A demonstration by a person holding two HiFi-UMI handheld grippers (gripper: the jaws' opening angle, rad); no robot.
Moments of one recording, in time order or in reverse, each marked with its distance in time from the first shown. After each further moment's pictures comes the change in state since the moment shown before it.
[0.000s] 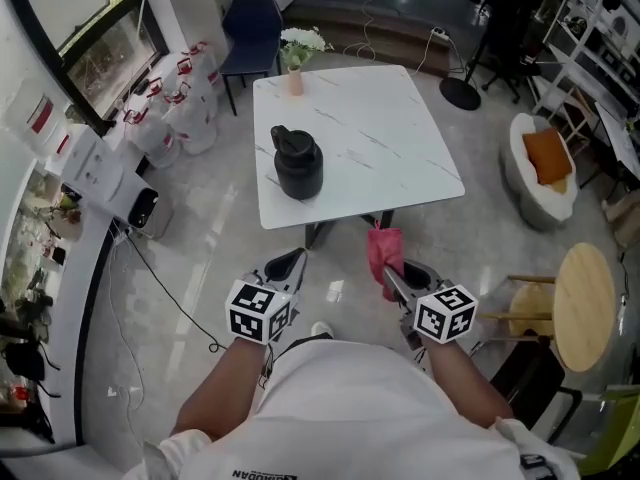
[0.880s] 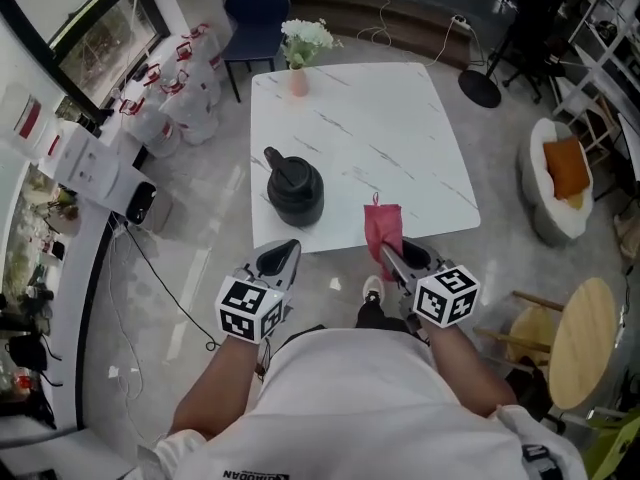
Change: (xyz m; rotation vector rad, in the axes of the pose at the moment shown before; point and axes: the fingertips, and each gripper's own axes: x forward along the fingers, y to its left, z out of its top) left arm 0.104 0.075 0.051 -0.005 0.017 0.055; right arm 0.114 -0.095 0.091 -0.008 0.013 0.069
